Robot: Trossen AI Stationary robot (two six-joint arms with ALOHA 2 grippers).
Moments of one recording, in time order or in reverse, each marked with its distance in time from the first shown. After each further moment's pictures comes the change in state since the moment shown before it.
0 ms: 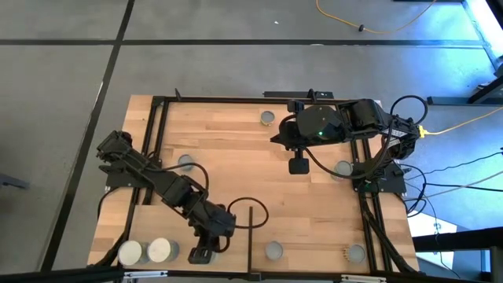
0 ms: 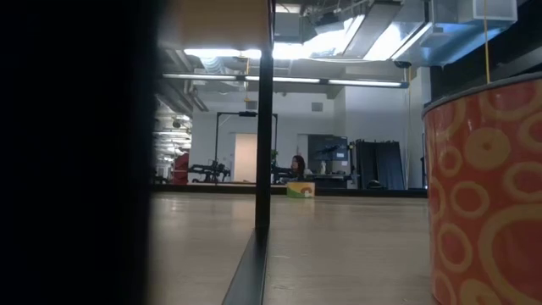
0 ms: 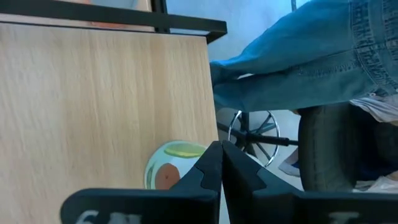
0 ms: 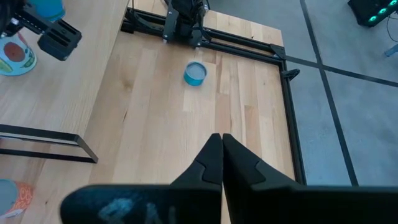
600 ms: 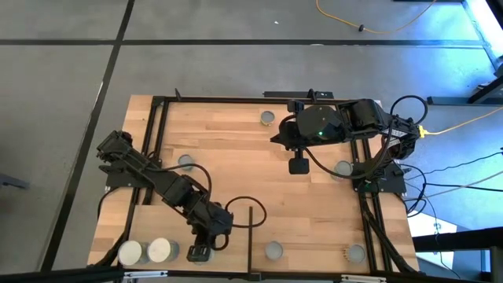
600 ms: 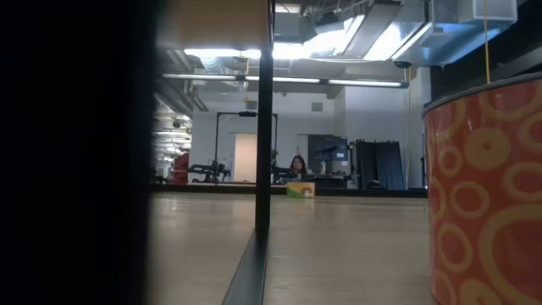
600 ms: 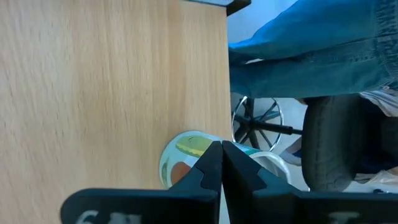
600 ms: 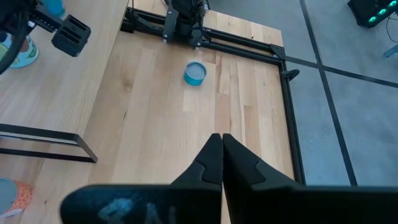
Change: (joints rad) left arm 0.000 0.000 0.000 -0.087 0.021 -0.027; right arm 0.000 0.000 0.000 0.000 0.000 -0.003
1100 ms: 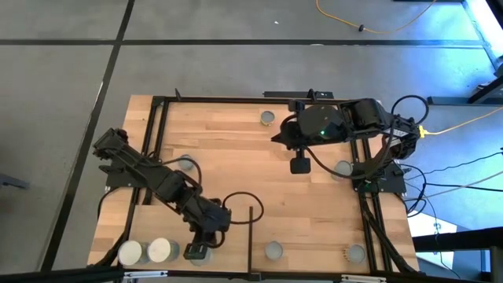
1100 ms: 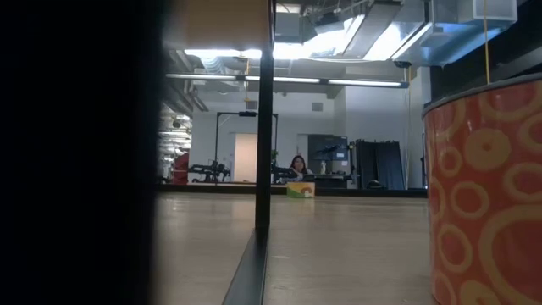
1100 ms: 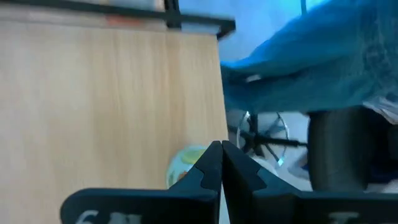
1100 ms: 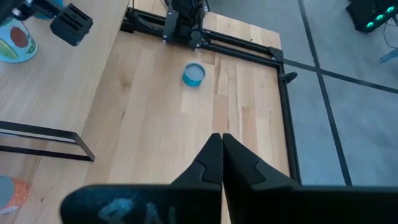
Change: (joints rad) left arm -0.002 -0.048 0.004 0.022 -0.070 0.040; right arm 0.000 -0.008 0.000 0.000 0.002 -0.022
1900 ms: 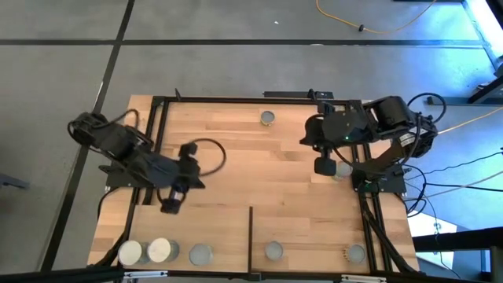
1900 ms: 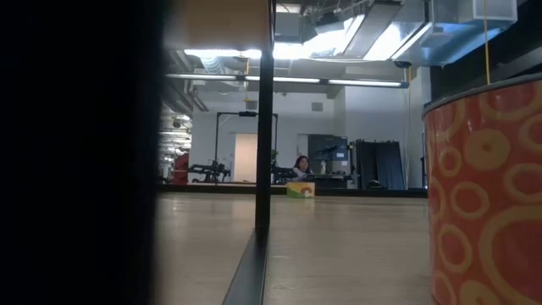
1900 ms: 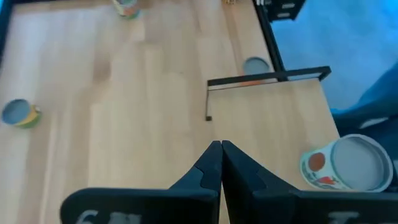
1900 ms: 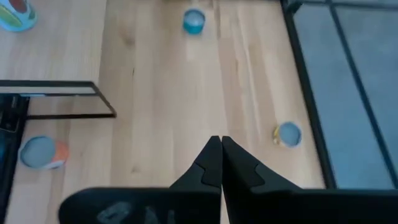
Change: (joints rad) left arm 0.037 -0.260 0.153 -0.336 -0.495 0.310; right arm 0.046 -0.142 -0.095 -0.241 0.030 0.285
